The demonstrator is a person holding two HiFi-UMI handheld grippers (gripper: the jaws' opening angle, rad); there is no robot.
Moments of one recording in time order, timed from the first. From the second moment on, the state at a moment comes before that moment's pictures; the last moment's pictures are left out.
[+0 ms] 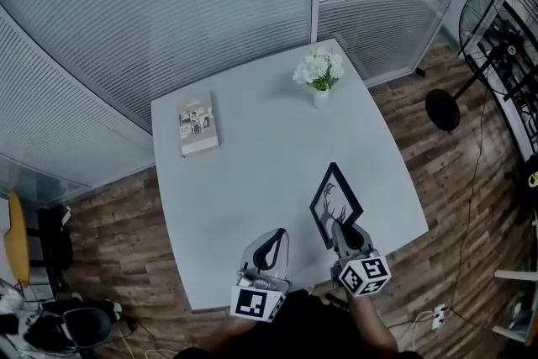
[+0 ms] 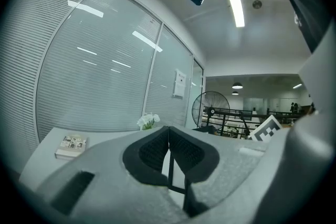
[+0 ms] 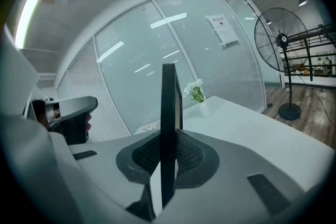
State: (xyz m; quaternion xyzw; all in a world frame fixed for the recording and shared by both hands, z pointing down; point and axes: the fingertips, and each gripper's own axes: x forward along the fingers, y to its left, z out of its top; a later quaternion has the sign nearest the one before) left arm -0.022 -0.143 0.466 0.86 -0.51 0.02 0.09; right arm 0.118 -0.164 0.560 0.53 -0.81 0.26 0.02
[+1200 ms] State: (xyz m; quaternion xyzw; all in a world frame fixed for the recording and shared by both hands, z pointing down) left arm -0.046 -0.188 0.499 0.86 -0.50 0.02 0.13; right arm 0.106 -0.251 0.681 0.53 -0.76 0.37 0.03
